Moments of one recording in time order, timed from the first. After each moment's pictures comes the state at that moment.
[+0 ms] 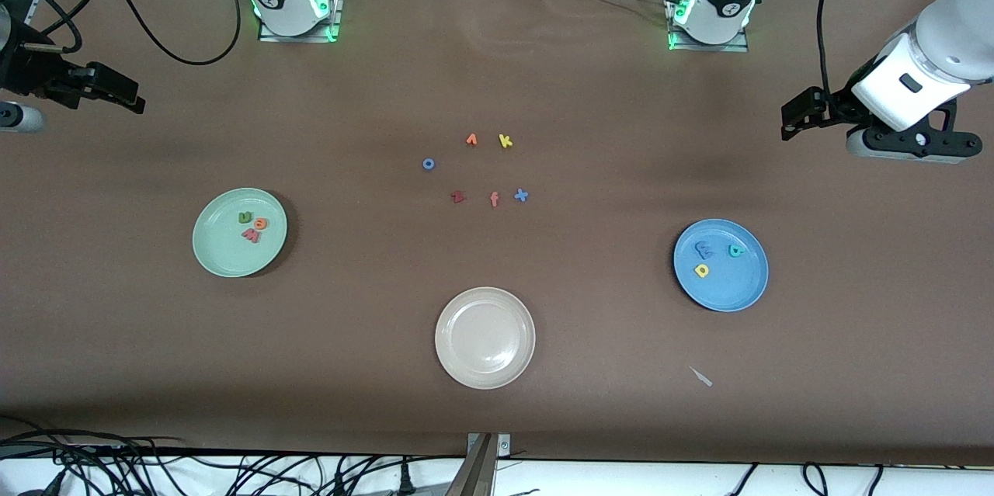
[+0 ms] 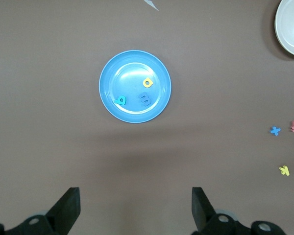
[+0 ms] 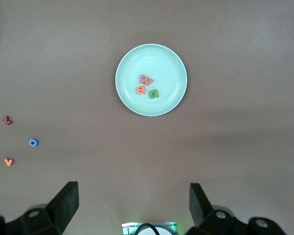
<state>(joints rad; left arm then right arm) 0.02 0.00 -0.13 -1.67 -0.03 1.61 -0.06 0.03 -0.02 -0.05 -1.64 0.01 1.50 0.06</state>
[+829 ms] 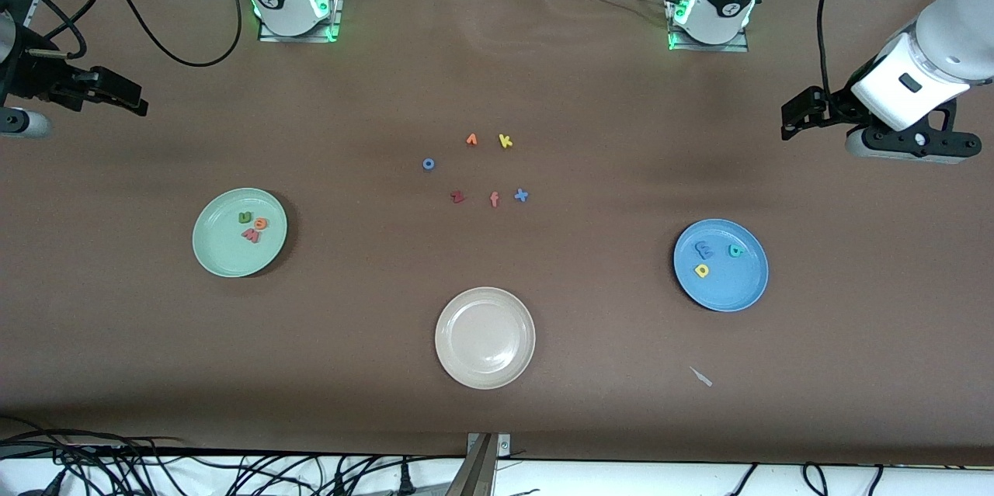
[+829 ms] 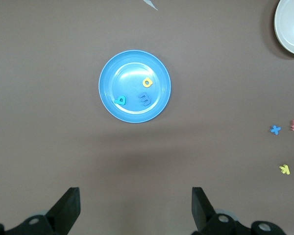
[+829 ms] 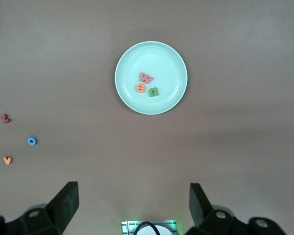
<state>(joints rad) 0.02 0.00 -0.13 -1.67 -0.03 1.61 -0.05 0.04 -0.01 -0.05 -1.63 0.01 1.50 0.06</state>
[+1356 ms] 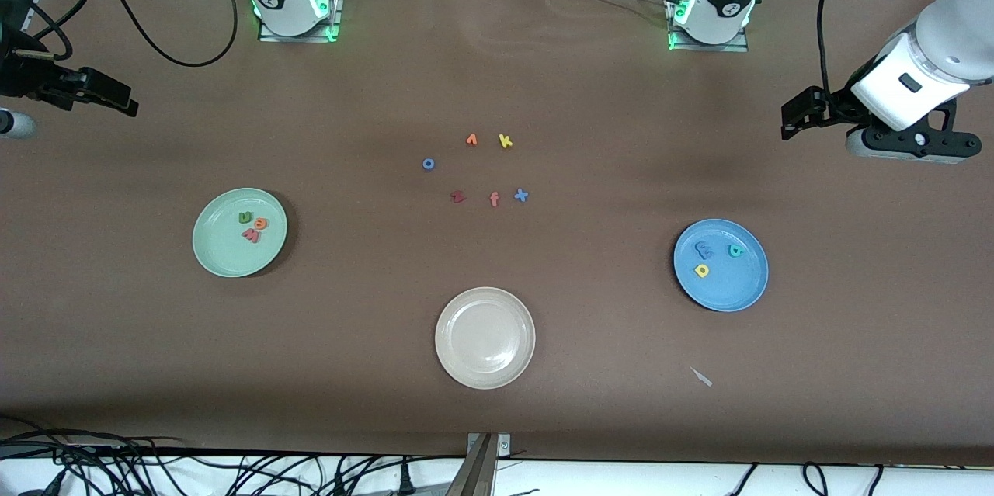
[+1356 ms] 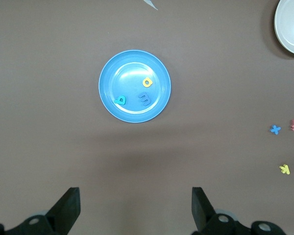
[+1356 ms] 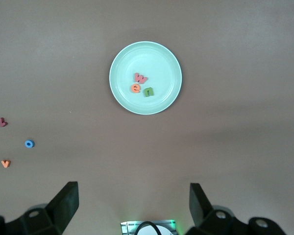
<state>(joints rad) 0.02 0.00 -0.13 -1.67 -0.03 1.61 -0.05 0.01 -0.01 -0.05 -1.63 0.01 1.50 0.06</state>
